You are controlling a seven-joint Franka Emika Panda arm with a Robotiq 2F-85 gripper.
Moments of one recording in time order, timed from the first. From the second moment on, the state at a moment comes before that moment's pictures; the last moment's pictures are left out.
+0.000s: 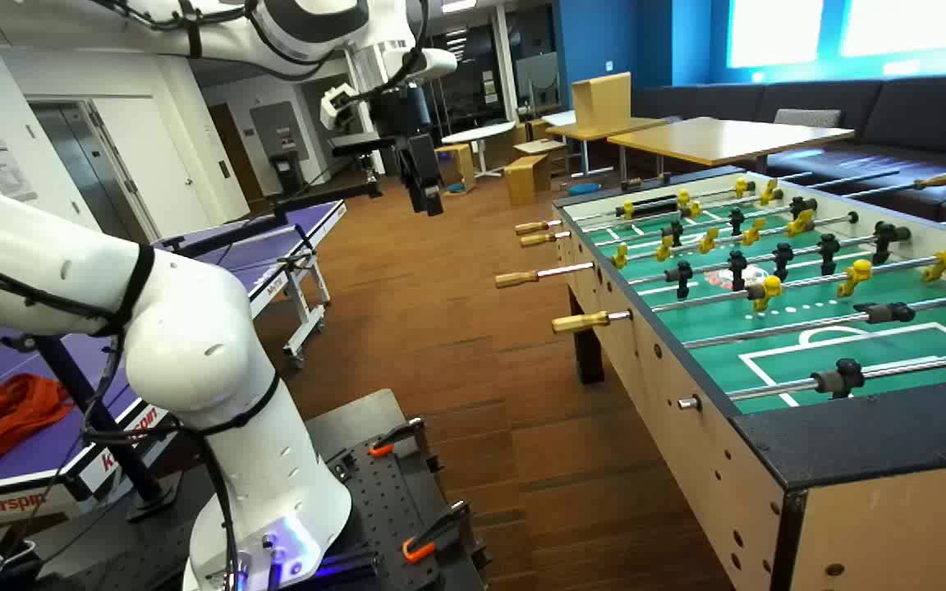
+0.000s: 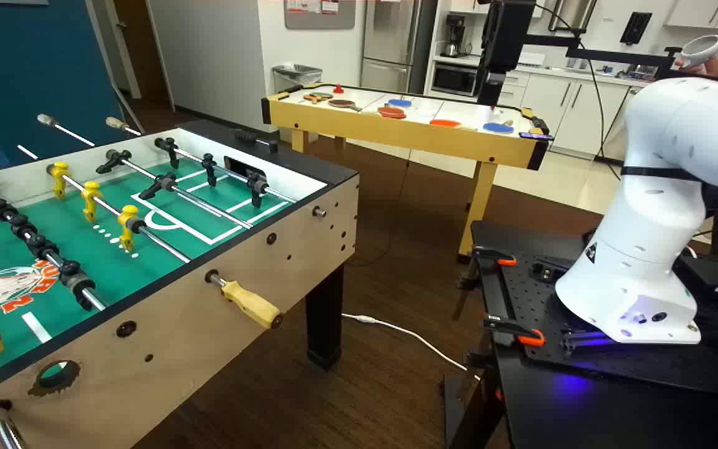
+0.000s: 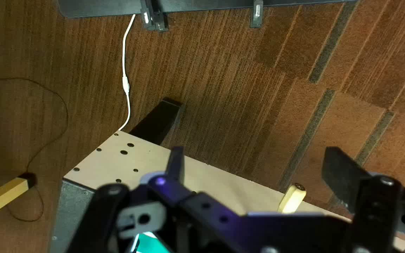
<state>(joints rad) 0.06 -0.75 0.17 -2.50 0.00 1.75 0.24</state>
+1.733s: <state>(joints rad) 0.14 -0.30 0.42 -2.60 -0.72 1.90 0.44</state>
